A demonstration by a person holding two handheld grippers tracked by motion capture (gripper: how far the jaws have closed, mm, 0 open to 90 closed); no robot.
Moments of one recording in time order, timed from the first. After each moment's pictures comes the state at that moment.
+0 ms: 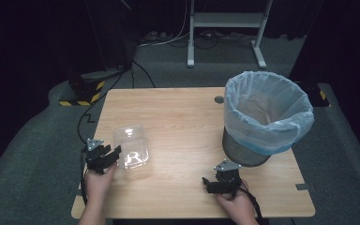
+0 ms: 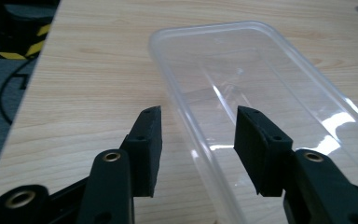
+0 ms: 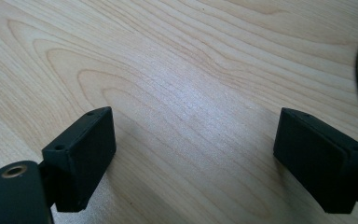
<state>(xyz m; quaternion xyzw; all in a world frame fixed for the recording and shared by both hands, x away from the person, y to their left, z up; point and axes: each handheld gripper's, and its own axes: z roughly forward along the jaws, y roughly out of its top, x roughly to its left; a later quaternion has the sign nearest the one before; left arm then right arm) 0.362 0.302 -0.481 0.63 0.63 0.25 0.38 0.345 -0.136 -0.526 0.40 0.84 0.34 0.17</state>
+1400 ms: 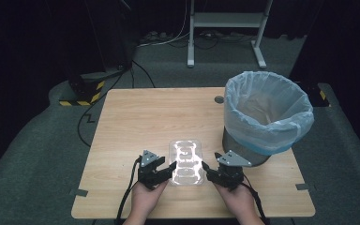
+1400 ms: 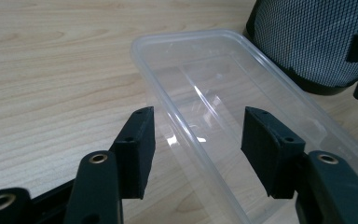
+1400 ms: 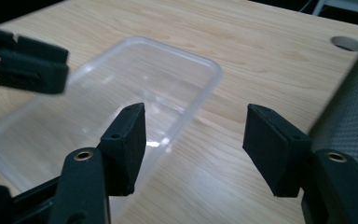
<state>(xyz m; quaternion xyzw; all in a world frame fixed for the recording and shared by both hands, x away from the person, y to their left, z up) 0.330 0.143 -0.482 0.72 0.51 0.15 0.46 0.335 -0.126 -0.460 0.39 0.78 0.44 0.22</state>
